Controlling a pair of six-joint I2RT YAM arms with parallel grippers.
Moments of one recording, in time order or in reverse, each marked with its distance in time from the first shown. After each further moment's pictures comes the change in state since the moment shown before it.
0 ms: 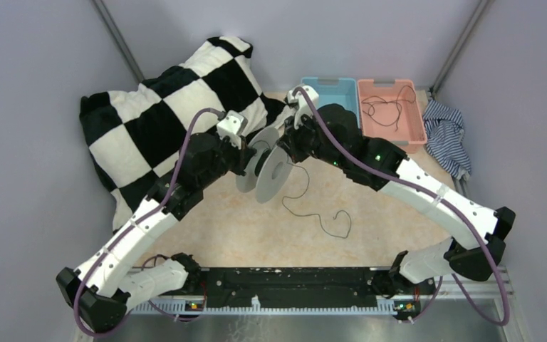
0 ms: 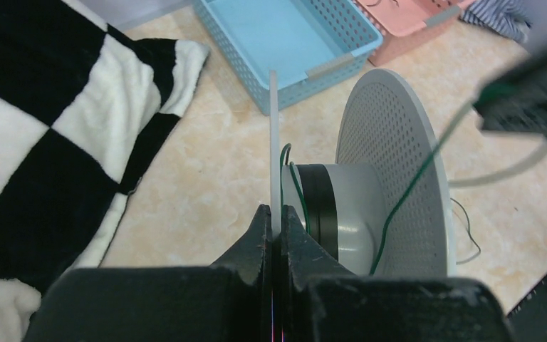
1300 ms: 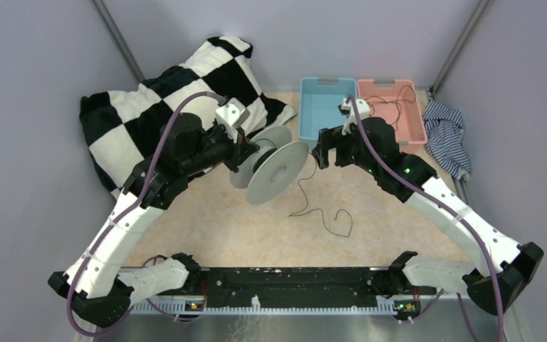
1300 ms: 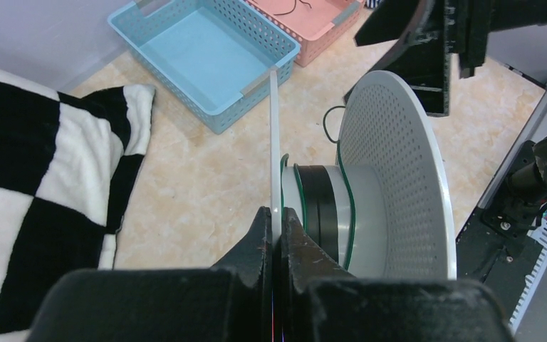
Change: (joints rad) left arm 0.002 0.040 0.348 -0.339 0.262 0.140; right arm -0.298 -0.214 -0.362 0.045 -0.017 0.054
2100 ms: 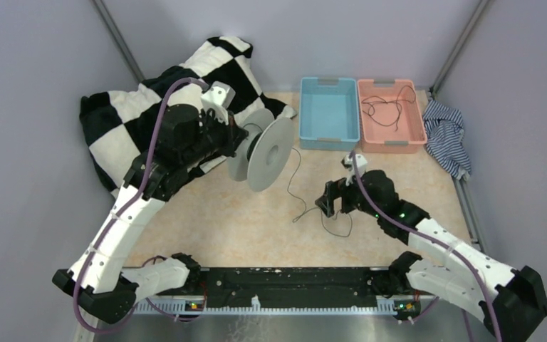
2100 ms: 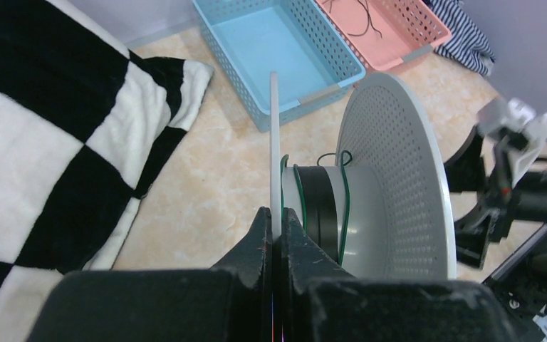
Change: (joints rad) left arm 0.066 0.065 0.054 0.000 -0.152 -0.157; right arm -0.066 -0.338 -0.653 0.289 -0.212 0.051
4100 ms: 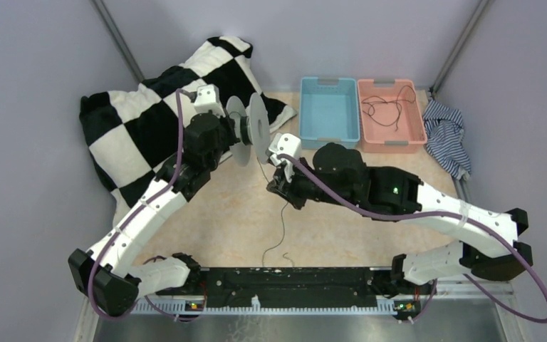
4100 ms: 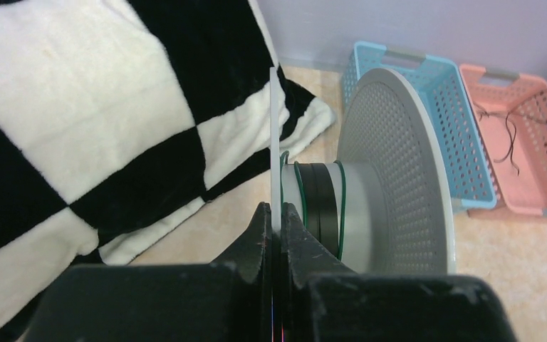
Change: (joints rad) left arm -0.001 0.039 -0.274 0.386 -0.570 -0.256; right arm 0.659 0.415 0.937 -0.425 0.195 -0.244
